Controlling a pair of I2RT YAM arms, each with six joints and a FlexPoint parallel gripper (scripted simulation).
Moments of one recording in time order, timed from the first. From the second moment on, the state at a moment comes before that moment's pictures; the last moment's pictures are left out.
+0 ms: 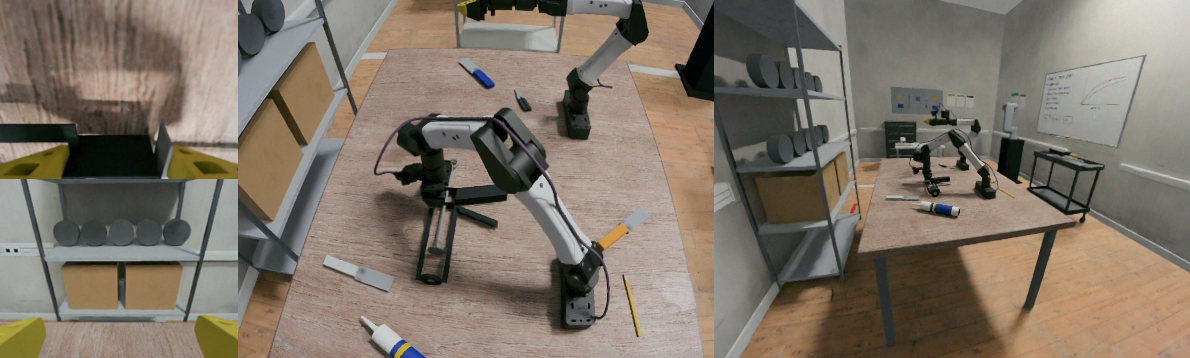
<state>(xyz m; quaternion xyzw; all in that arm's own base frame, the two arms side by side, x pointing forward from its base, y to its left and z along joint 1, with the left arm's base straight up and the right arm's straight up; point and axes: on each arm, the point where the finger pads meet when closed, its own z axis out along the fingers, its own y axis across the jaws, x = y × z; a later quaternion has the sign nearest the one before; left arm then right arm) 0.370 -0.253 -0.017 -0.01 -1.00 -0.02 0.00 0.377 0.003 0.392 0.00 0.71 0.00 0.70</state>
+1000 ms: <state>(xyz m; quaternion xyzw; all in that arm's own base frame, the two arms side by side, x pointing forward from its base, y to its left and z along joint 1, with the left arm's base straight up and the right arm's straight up) 0.370 -0.251 -0.017 -0.01 -1.00 -0.02 0.00 0.386 0.066 0.292 -0.15 0.80 0.07 0.58</state>
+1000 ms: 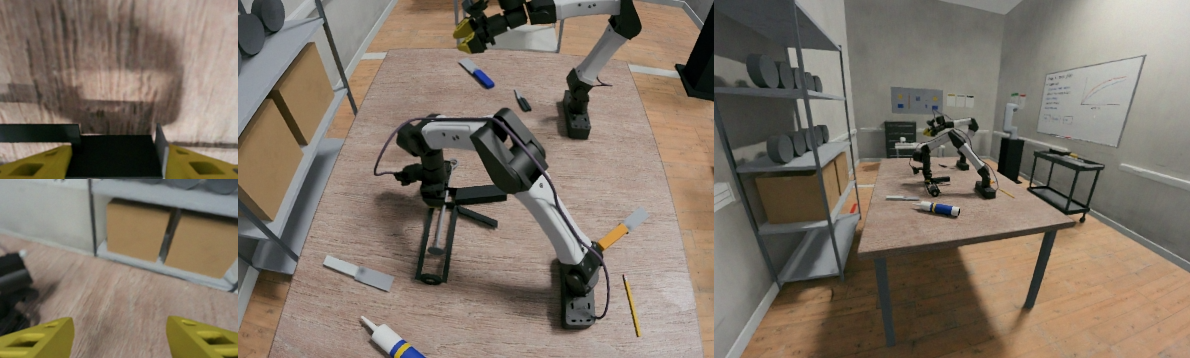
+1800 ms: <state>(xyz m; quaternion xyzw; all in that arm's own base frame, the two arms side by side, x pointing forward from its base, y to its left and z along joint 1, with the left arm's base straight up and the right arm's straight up) 0.370 -0.251 -0.017 -0.01 -1.00 -0.02 0.00 0.390 0.182 0.077 -0.54 0.79 0.17 0.23</state>
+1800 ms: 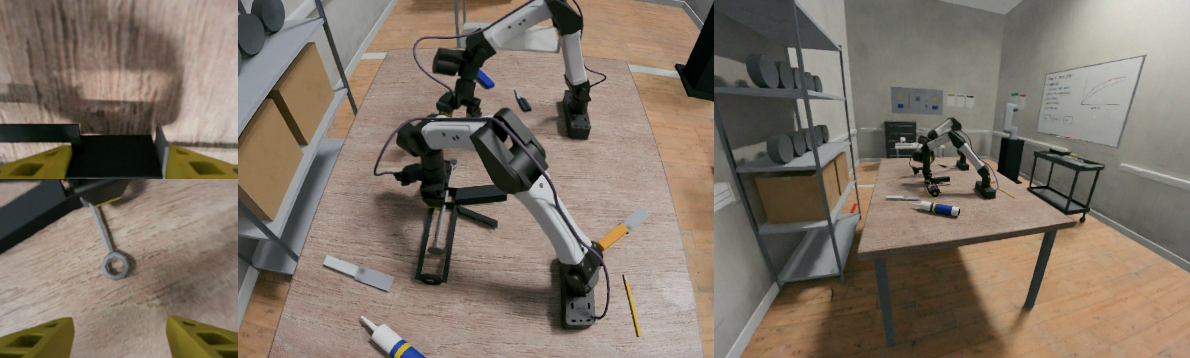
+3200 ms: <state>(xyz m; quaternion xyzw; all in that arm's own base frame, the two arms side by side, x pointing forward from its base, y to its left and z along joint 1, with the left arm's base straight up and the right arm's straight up) 0.370 -0.251 -0.017 -0.01 -1.00 -0.02 0.00 0.404 0.232 -0.023 -0.67 0.70 0.17 0.17</state>
